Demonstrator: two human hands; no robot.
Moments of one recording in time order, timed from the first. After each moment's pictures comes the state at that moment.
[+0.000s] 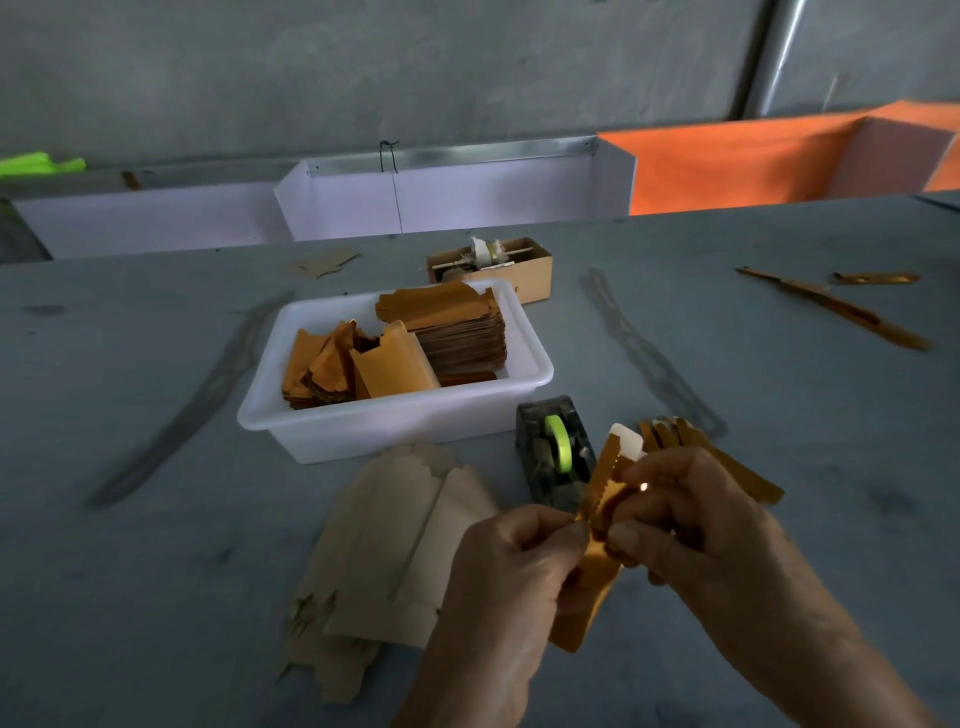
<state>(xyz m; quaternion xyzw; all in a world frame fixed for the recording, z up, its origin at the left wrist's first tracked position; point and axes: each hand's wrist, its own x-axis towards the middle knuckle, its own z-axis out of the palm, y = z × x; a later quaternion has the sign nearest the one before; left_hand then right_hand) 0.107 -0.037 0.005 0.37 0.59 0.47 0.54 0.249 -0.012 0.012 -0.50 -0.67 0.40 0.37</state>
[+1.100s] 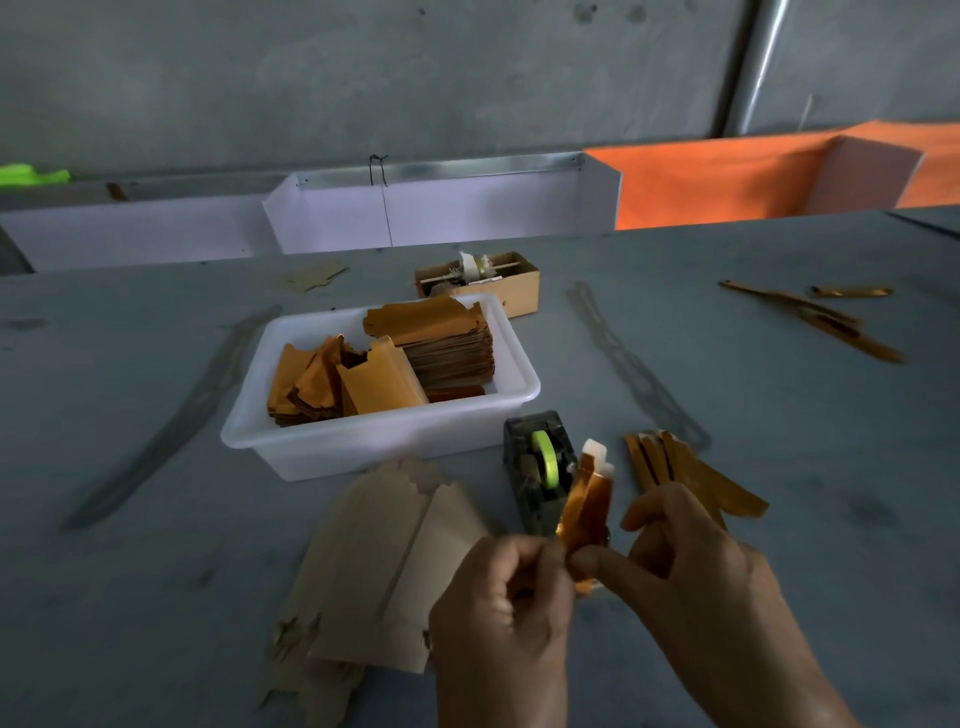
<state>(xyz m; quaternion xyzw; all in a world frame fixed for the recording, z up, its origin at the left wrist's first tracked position) 0.124 -0.048 -0.022 0.43 0.64 0.58 0.26 0.241 -0.018 0.013 -0.63 -0.65 0.28 0.30</state>
